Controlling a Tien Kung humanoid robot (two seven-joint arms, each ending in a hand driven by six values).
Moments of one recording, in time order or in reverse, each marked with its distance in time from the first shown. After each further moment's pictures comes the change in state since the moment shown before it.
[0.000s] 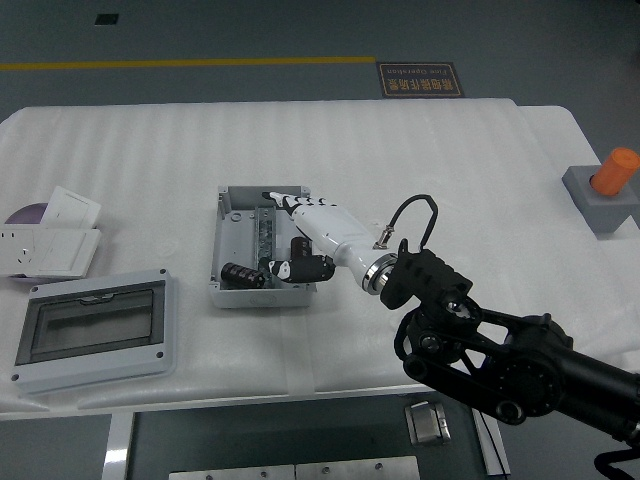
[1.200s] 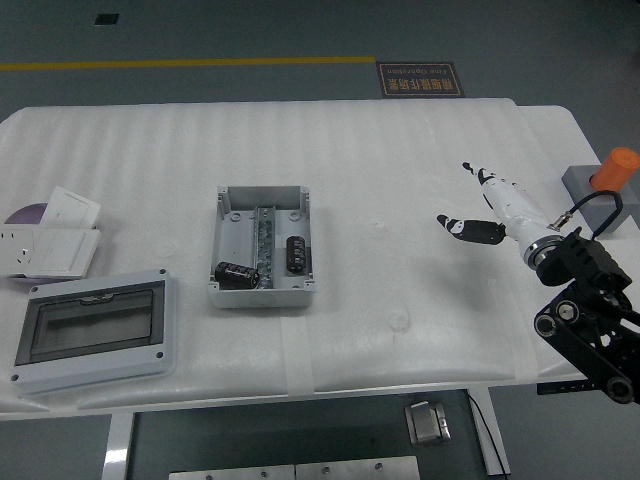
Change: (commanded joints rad) left arm 0.015 -0.003 0.010 0.000 -0.023 0.002 0.005; right arm -0.239 -0.285 0.409 -0.111 0.034 -0.001 0.057
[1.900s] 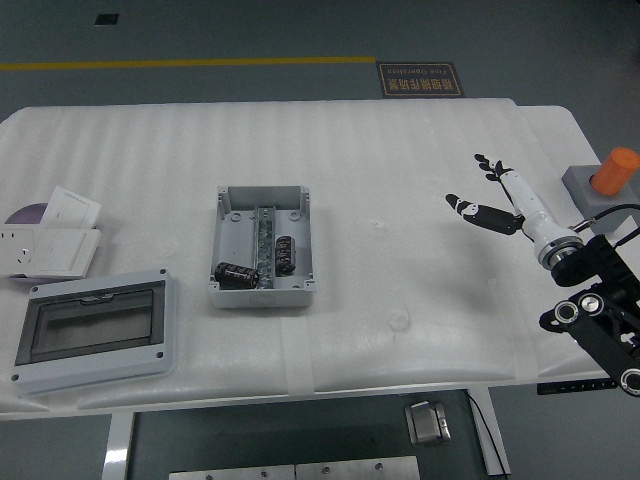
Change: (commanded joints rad) left arm 0.011 -0.014 0.026 0.000 -0.036 0.003 -0.008; right arm -0.073 0.049 0.159 -0.007 0.212 -0.011 0.151
